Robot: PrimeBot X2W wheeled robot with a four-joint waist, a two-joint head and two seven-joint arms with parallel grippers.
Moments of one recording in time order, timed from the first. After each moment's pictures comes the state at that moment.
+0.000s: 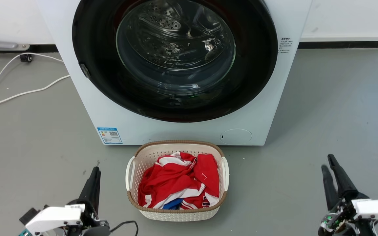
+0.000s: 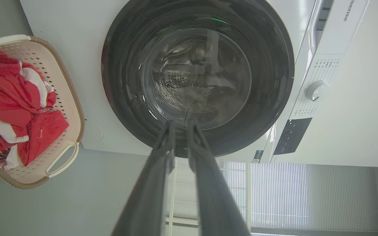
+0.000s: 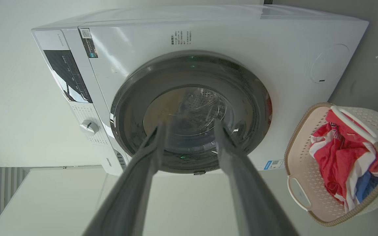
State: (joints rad) left arm -0.08 0.05 0.11 0.28 -1.61 -0.13 0.11; right arm -0.08 -0.05 -0.11 0.27 1.62 0.13 0.11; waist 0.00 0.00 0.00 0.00
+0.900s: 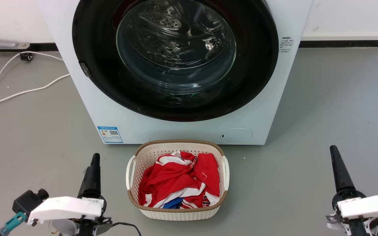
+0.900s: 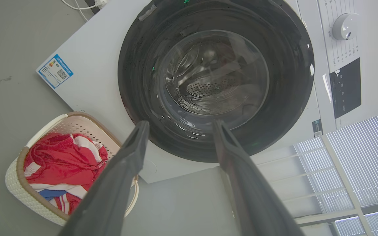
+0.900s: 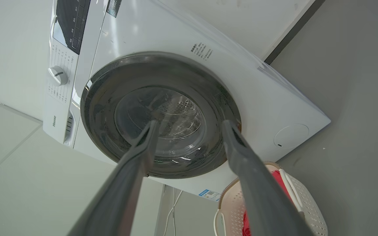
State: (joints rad) left arm -0.05 0.05 0.06 0.14 -1.14 -0.05 -0.01; right arm -0.03 -0.05 -0.09 0.13 1.11 0.13 -0.01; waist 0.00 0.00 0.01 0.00
